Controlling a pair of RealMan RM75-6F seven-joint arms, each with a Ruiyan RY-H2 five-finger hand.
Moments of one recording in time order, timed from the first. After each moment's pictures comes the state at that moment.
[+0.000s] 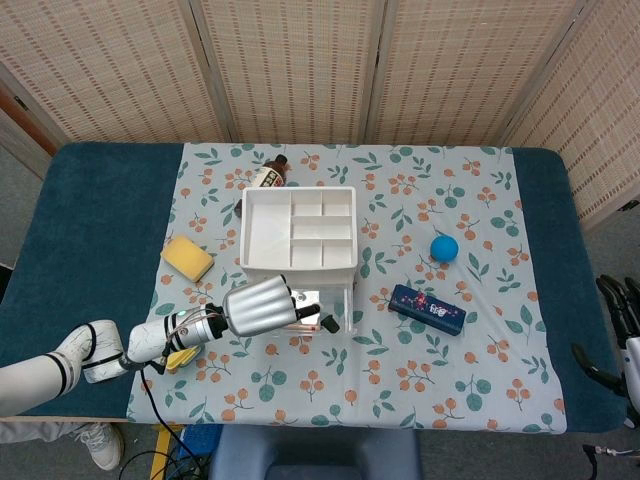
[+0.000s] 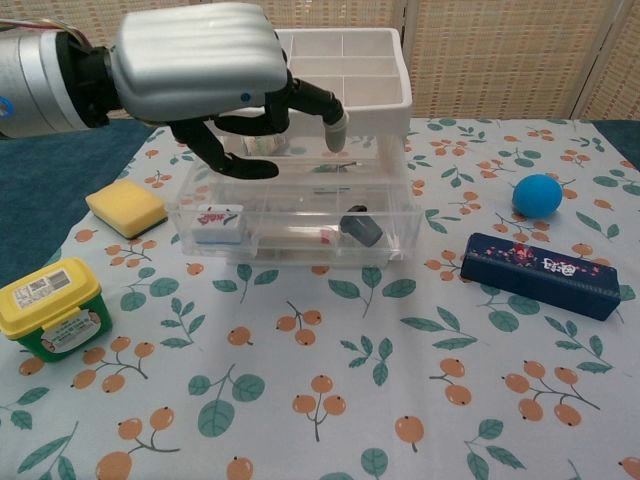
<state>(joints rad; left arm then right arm) -1.02 -1.38 -0.08 -1.27 2.05 1.16 0.02 -0.02 -1.00 0.07 -1.65 -1.61 1.68 0.11</state>
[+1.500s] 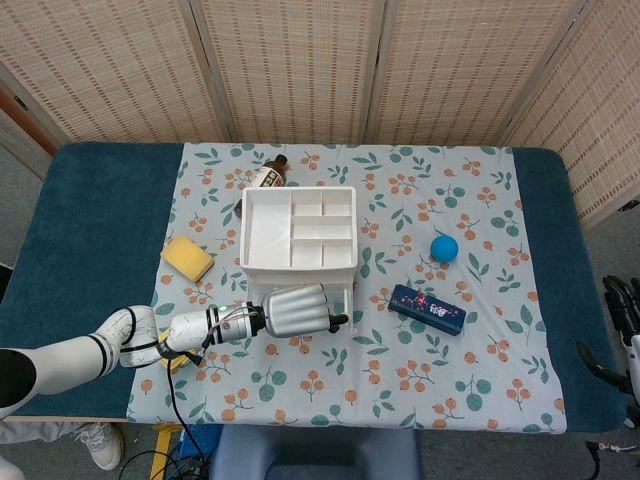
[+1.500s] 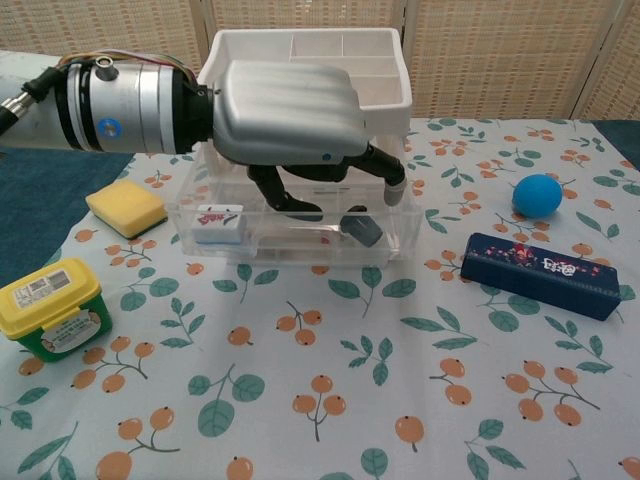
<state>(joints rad) -1.21 -1.45 0.01 -1.23 1.97 1.00 0.02 -0.02 -1.02 0.08 -1.61 -1.57 1.65 0.15</state>
